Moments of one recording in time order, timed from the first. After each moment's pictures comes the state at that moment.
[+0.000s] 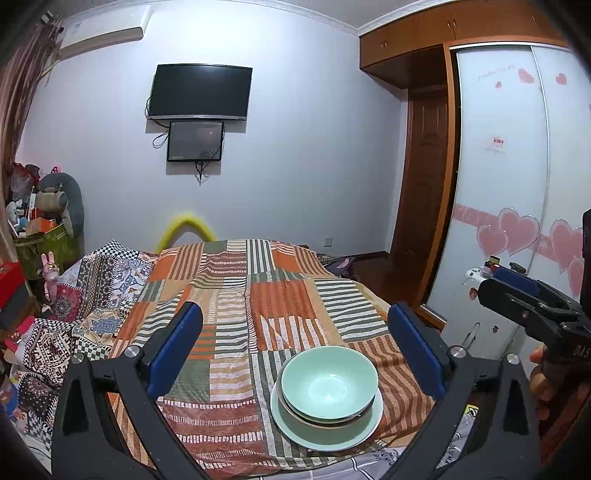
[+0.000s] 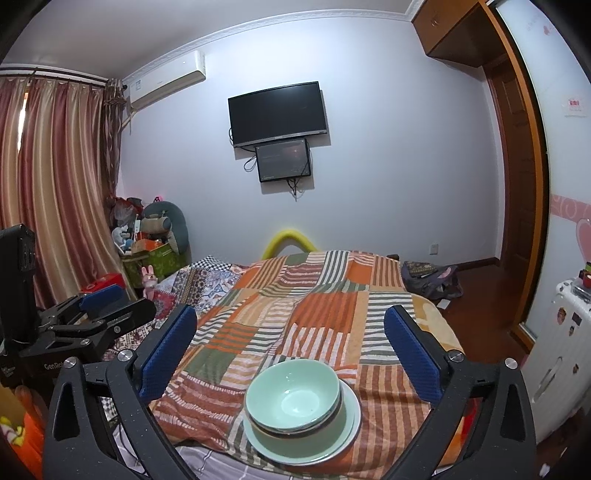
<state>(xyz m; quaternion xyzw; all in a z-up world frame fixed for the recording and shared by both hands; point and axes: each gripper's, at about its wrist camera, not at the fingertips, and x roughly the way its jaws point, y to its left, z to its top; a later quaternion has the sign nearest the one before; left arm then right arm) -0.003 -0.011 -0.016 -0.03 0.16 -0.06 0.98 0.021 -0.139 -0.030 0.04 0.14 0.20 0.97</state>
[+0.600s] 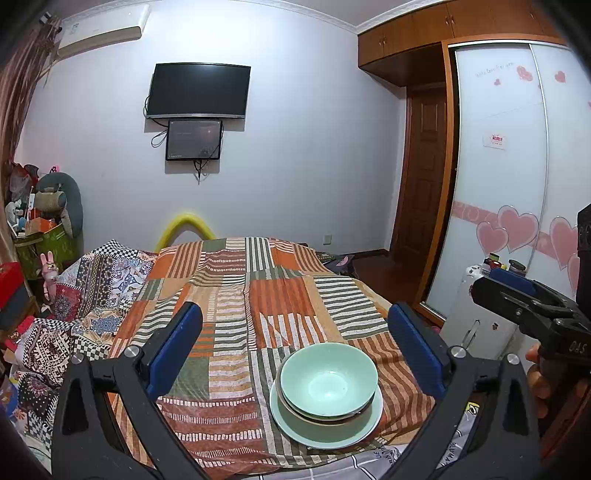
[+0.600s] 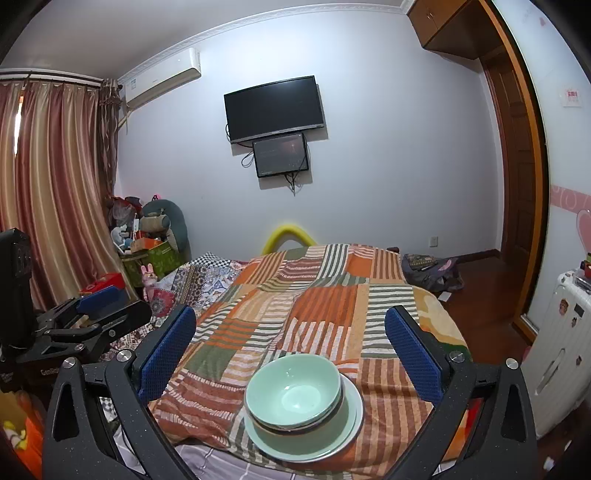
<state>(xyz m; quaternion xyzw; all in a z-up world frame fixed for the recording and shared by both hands) -0.005 -0.012 -0.019 -0.03 0.16 -0.06 0.98 0.020 -0.145 -0.032 0.05 0.15 0.20 0.97</state>
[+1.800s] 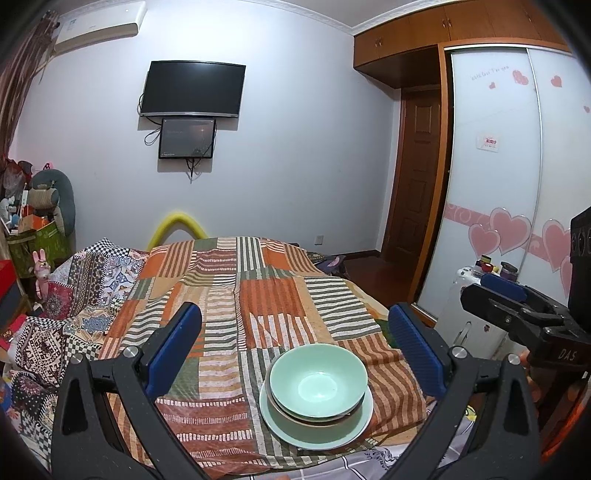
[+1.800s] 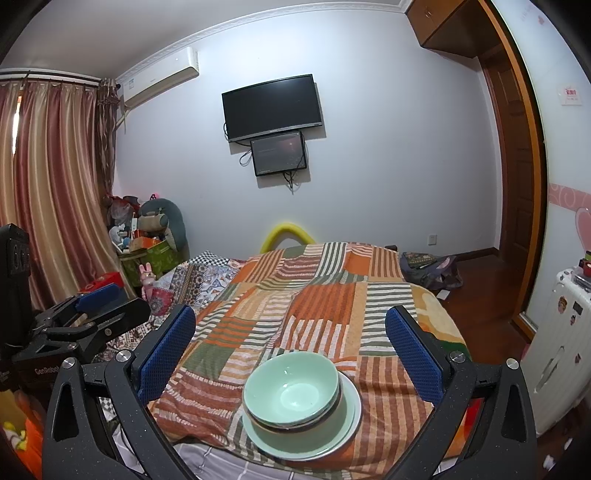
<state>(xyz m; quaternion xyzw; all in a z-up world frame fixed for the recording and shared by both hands) -0.004 -0.007 -0.020 -0.04 0.16 -0.08 0.98 0.020 -0.149 -0.033 0.05 0.16 0.20 0.97</state>
